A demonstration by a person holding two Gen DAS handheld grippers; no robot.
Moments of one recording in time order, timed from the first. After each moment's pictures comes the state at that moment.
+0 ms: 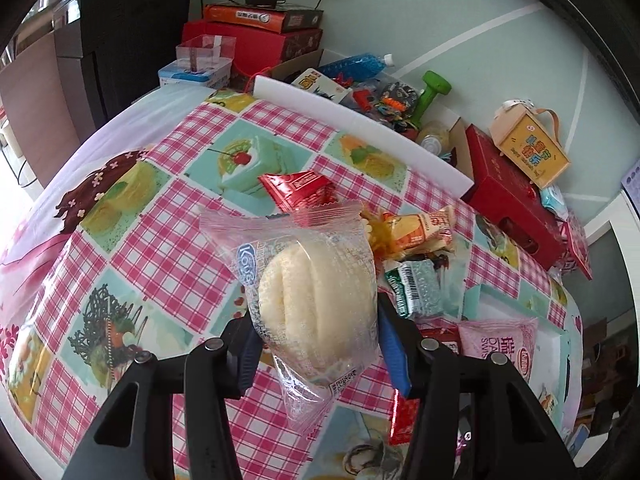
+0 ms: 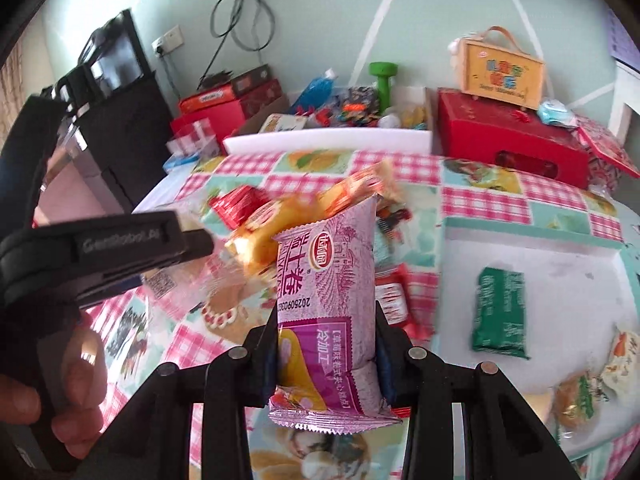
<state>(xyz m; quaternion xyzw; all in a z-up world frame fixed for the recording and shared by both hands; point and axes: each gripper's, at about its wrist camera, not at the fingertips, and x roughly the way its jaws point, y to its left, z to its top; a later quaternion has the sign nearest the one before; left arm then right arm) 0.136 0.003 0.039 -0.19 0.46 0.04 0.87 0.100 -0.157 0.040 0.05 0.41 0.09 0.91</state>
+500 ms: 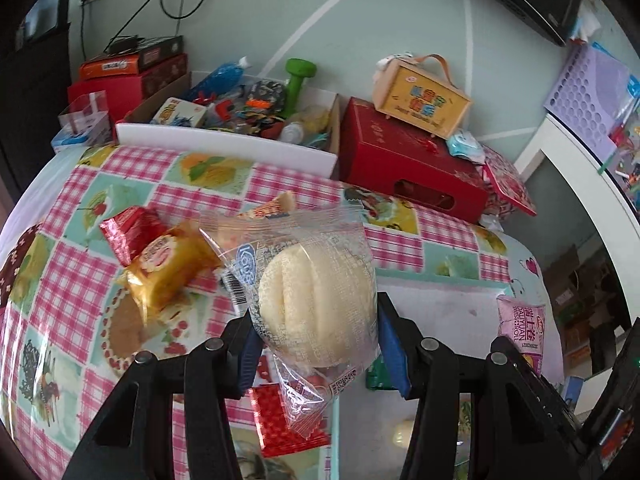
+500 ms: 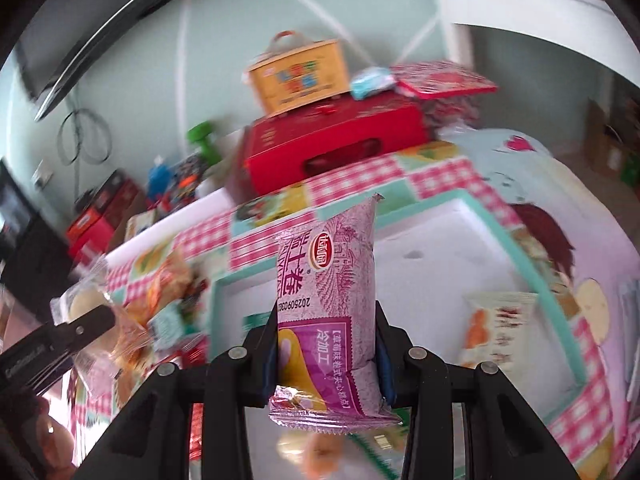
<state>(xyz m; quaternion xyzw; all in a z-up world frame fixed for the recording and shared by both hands) 0.155 -0.131 0.066 -0.11 0.43 -0.09 0.89 0.089 -0.348 0.047 0.20 0.37 -0.11 0.90</state>
